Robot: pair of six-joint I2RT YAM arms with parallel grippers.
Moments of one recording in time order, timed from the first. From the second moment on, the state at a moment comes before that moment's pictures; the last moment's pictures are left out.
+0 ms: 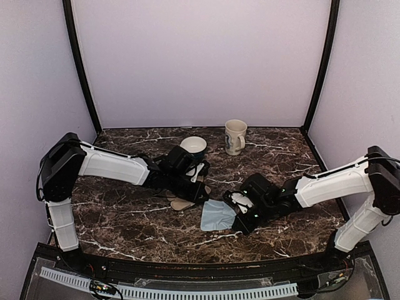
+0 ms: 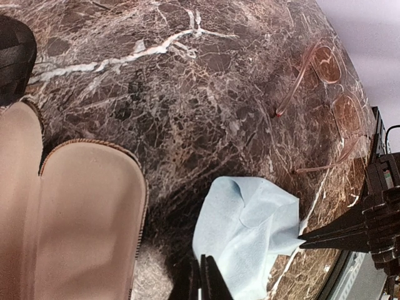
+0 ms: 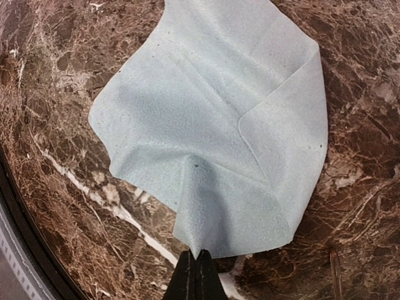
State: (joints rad) left arm -0.88 1.91 1.19 -0.14 0.30 -0.45; right arm 1.00 1.53 0.72 -0.26 -0.18 0.30
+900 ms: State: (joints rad) left arm -1.05 1.69 0.93 -0.07 0.21 -0.16; right arm 0.78 1.40 0.72 -0.27 -0.40 0.43
